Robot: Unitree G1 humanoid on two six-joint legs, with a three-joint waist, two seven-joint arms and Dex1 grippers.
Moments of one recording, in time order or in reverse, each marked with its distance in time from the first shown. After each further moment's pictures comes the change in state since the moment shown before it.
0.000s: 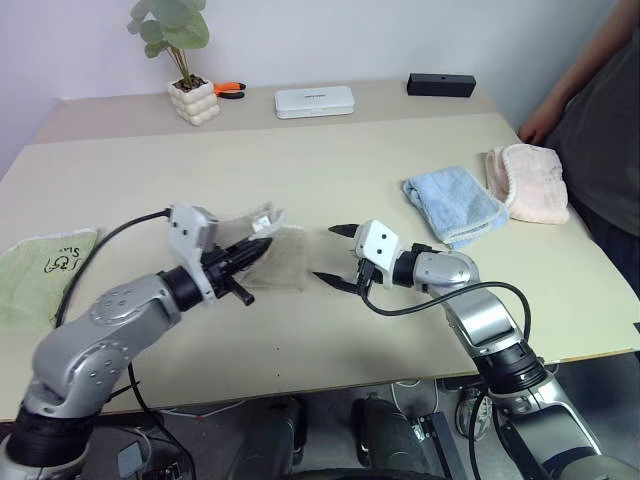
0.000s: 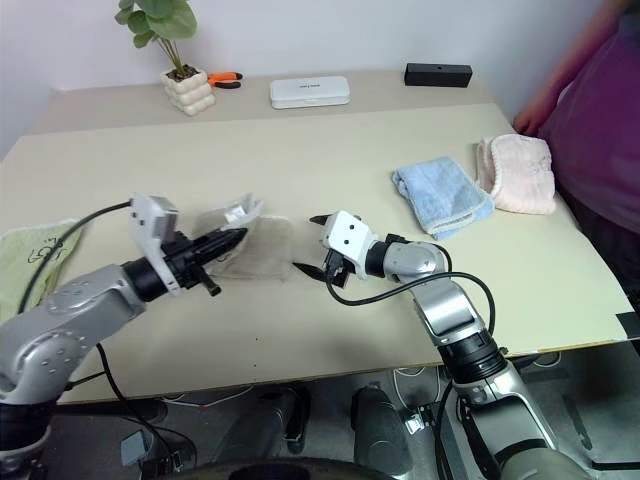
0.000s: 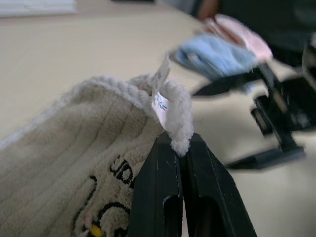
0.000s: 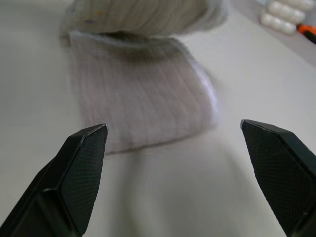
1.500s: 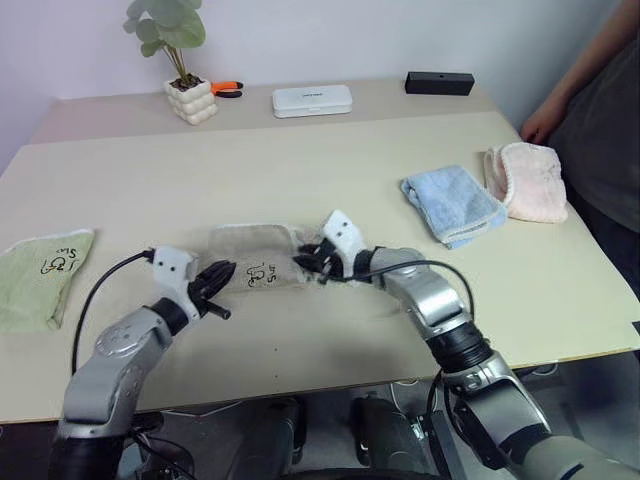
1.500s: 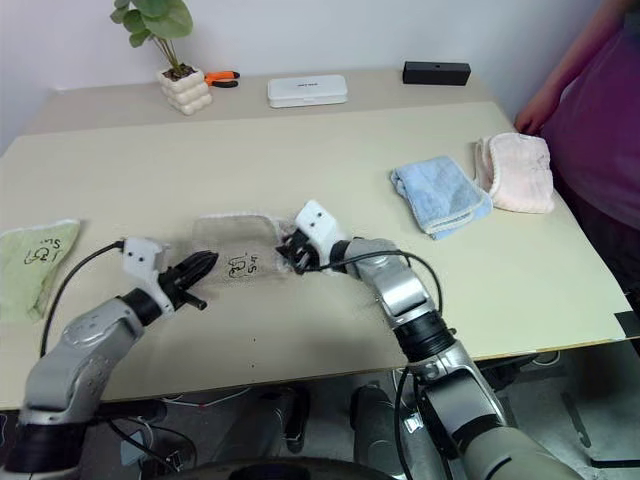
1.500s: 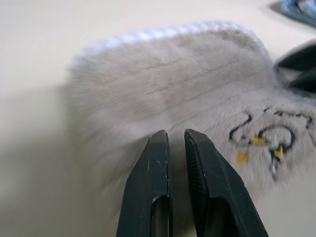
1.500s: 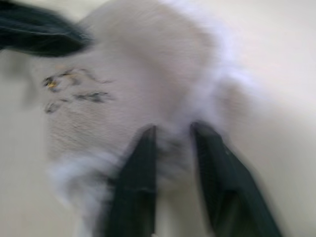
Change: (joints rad) left arm 0.273 -0.189 0.234 0.119 0.352 -0.220 -0.109; right arm -0.131 0.192 -0.052 0.111 0.114 0.438 -0.096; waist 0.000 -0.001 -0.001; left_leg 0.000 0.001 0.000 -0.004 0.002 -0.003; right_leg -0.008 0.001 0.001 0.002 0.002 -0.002
